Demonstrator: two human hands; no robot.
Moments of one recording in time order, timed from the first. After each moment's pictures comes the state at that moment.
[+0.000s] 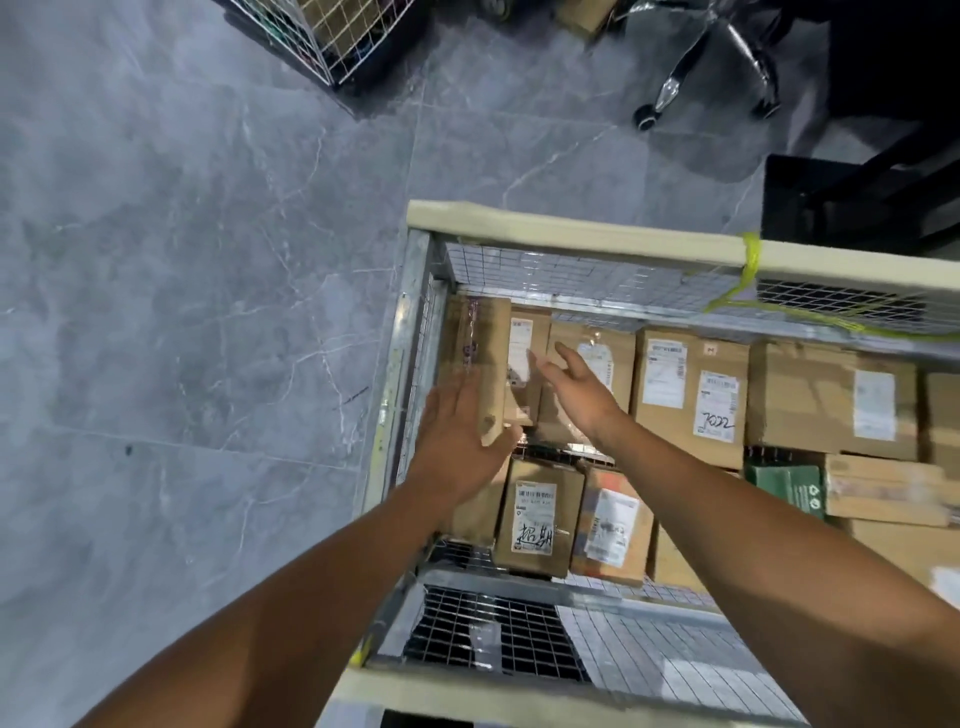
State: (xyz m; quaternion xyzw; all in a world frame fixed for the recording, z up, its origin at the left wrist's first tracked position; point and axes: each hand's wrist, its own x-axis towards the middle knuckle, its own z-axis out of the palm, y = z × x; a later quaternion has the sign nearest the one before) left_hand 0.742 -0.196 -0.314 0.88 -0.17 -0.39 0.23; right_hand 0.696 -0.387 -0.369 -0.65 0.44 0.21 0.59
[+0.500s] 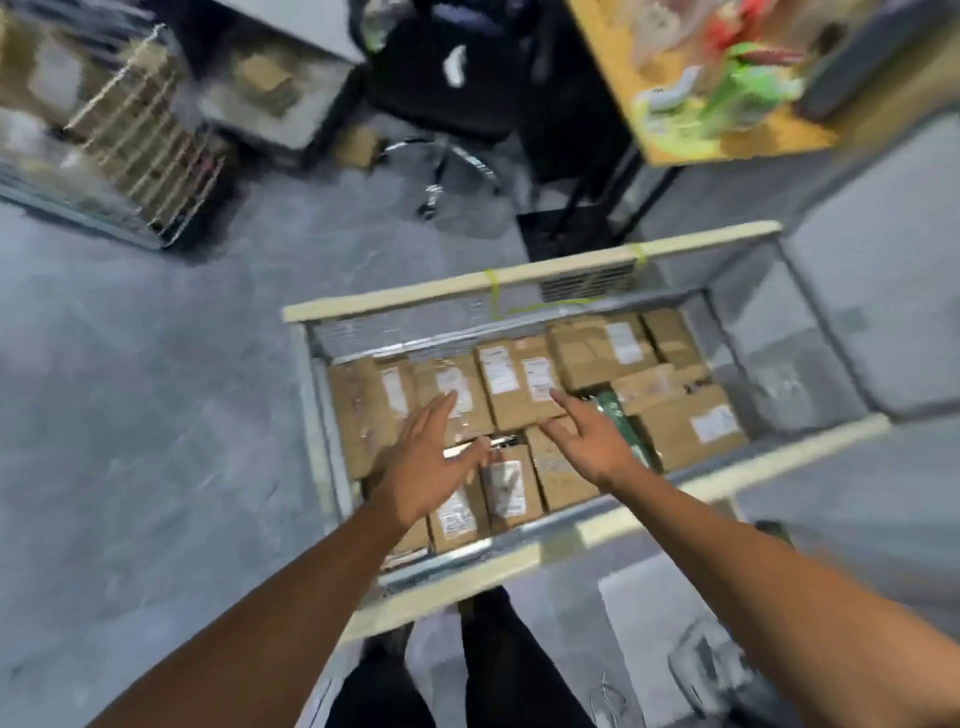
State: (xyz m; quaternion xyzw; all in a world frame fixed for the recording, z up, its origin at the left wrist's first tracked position) left_hand 0.674 -0.192 -0.135 0.78 -0.37 -0.40 0.30; right_hand 0.483 -0.357 -0.111 -0.75 0.52 0.11 0.39
